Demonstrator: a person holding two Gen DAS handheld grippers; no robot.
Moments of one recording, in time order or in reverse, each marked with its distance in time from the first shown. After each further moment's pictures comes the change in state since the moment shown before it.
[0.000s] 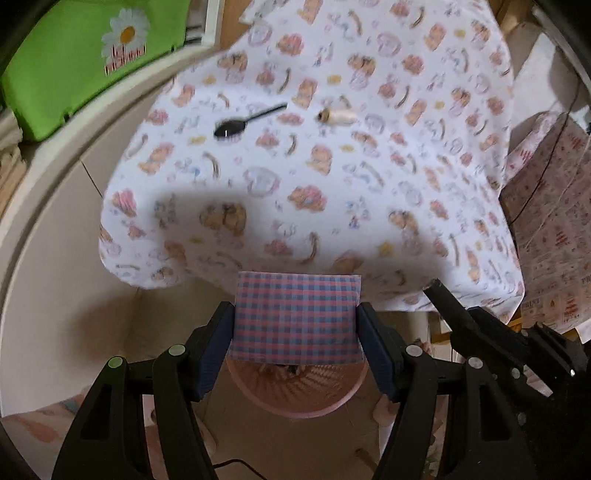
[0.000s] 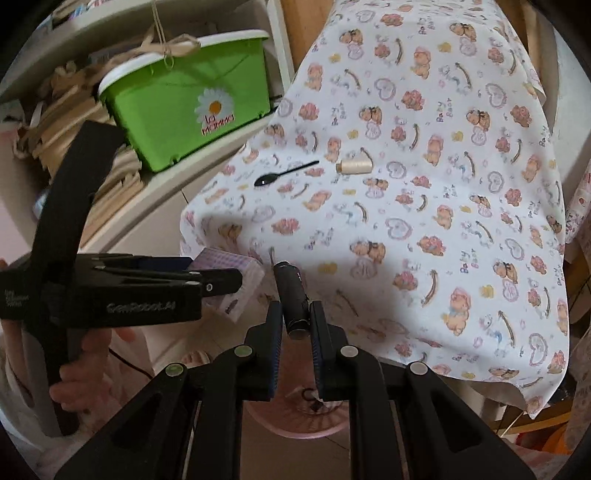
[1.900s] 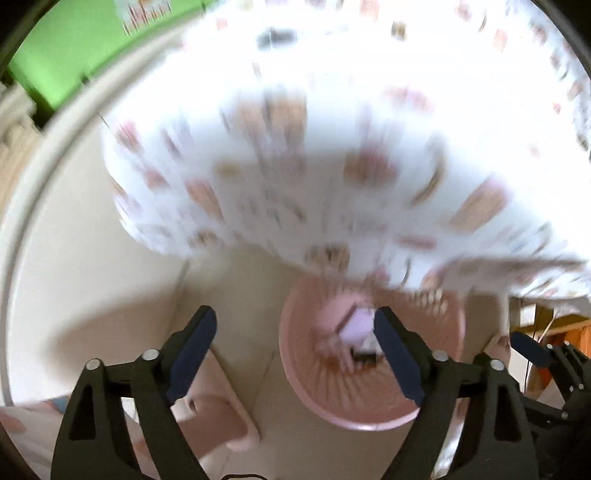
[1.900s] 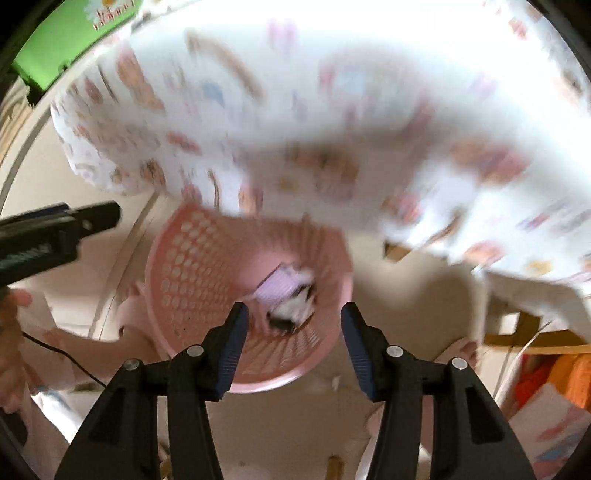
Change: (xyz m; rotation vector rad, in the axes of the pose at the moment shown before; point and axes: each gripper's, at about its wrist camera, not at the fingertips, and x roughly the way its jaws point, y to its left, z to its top) left arm 0.069 0.017 -0.019 0.004 0.031 0.307; right arm 0.122 -0.059 -0.073 0.149 0.383 -0.164
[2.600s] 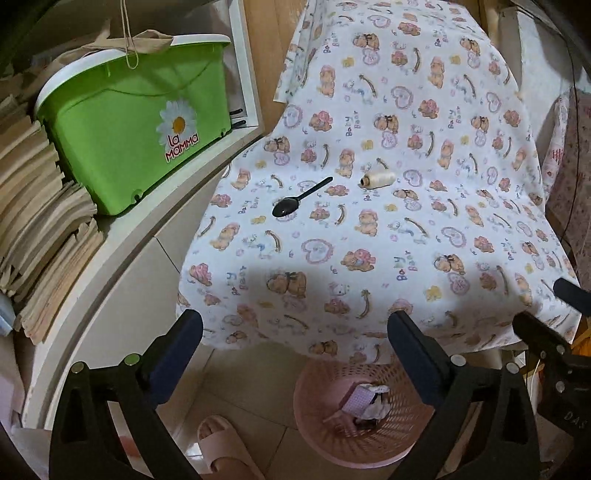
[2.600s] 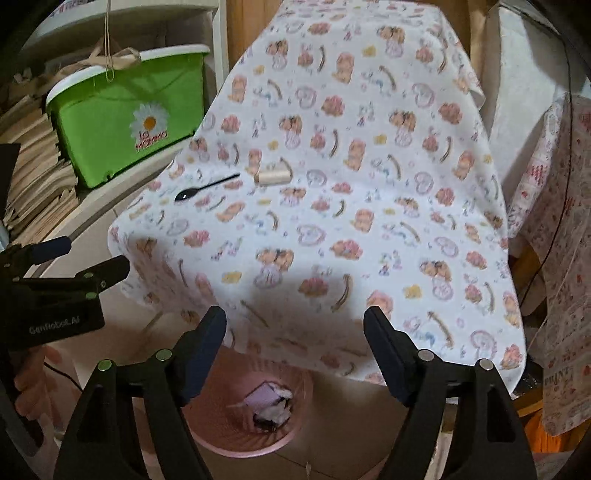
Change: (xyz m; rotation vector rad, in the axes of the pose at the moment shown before) left arm -0.109 0.000 0.009 0.056 -0.359 0.010; right arm -0.148 -0.001 0.017 -0.049 -0.481 -0.063
